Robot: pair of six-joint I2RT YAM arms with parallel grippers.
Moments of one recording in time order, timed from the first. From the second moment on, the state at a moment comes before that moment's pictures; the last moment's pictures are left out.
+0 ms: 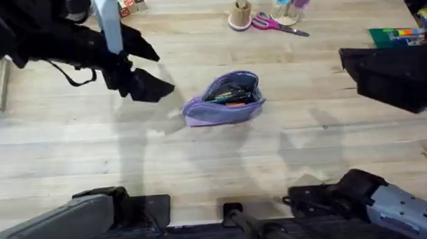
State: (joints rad) left arm 0.06 1.33 1.13 -1.06 0.72 1.06; right arm 0.60 0.90 1.57 -1.33 0.19 -0.19
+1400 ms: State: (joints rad) left arm 0.31 1.34 0.98 -1.14 0.84 1.67; right arm 0.60 1.20 1.57 -1.23 0.01 -0.19
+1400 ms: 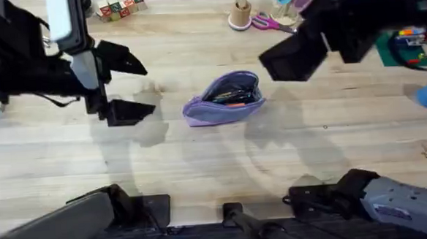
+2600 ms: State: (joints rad) left arm 0.31 1.68 0.92 -1.13 1.03 1.73; right arm 0.60 1.22 1.57 -1.17 -0.27 -0.15
